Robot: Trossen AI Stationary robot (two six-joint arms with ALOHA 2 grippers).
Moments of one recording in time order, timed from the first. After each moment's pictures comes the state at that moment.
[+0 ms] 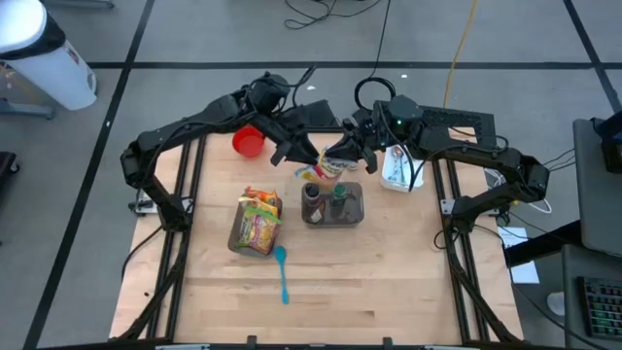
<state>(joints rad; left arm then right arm) 0.45 1.66 1.69 -0.60 0.91 -0.09 -0.45 1.38 1.13 0.30 -0.78 0.48</state>
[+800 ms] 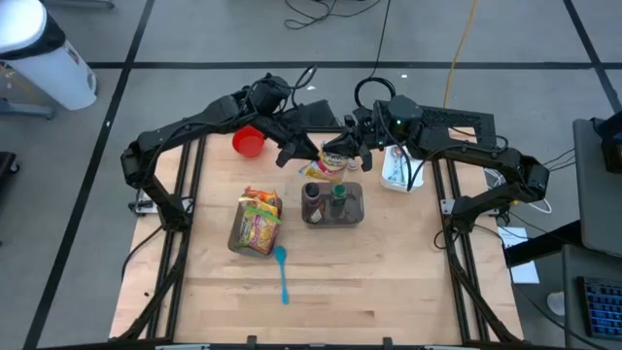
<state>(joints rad) 0.45 1.66 1.69 -0.64 0.75 -0.04 -0.45 1.38 1.13 0.30 -0.68 0.45</state>
